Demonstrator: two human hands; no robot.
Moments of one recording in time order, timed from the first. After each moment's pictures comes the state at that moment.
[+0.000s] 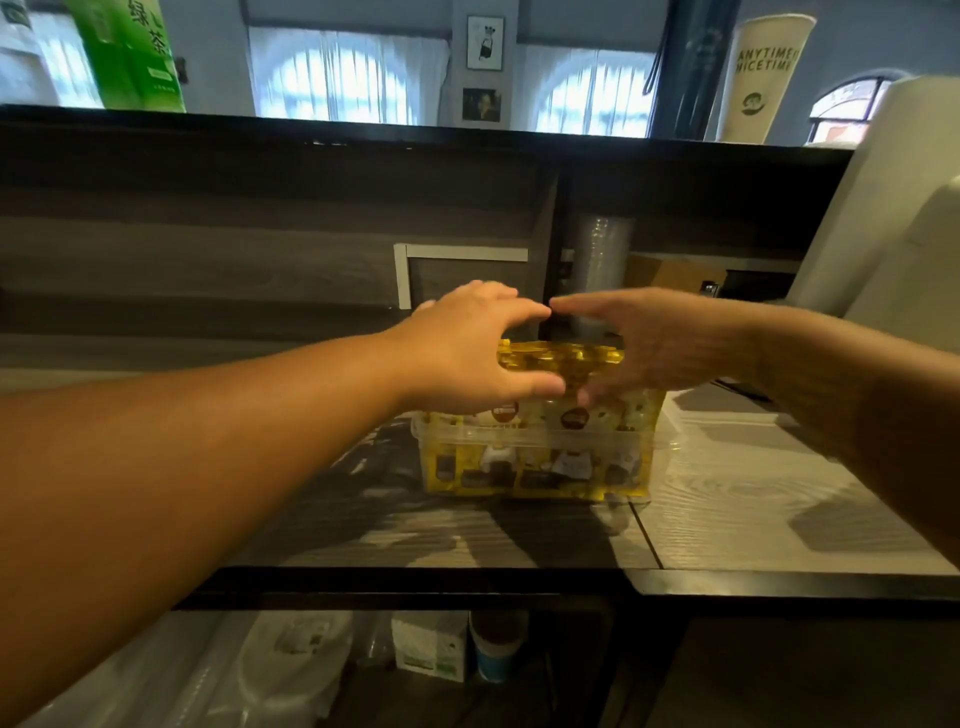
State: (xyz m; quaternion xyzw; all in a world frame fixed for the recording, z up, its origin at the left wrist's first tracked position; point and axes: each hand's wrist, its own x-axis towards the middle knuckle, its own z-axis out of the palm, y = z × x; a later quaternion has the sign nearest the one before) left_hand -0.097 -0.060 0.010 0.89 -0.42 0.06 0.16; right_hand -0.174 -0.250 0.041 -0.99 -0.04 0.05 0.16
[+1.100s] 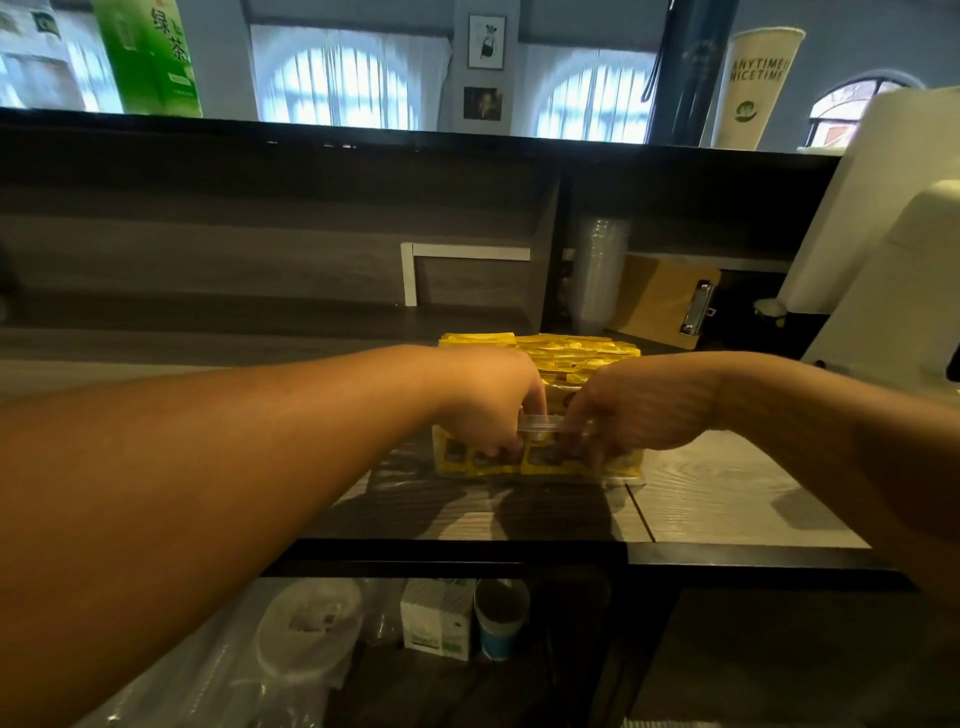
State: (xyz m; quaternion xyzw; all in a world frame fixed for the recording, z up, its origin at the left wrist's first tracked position) left_hand -0.129 -0.066 0.009 0.88 -0.45 -0.14 0.03; right_hand -0.180 -0.236 0.009 -0.97 -0.06 0.23 0.07
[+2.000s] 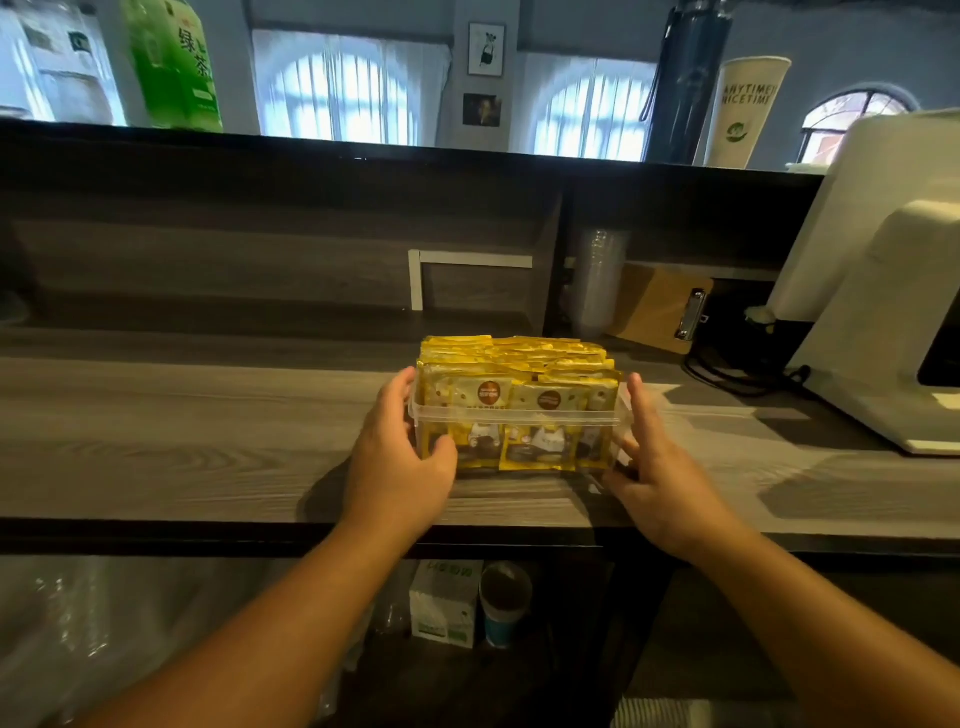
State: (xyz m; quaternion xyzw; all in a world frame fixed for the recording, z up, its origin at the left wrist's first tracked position) left_hand -0.158 -0.001 -0.092 0.80 -0.16 0.11 0.56; right_hand -0.243 -0.228 -0.079 -0.92 0.11 -0.10 0.36
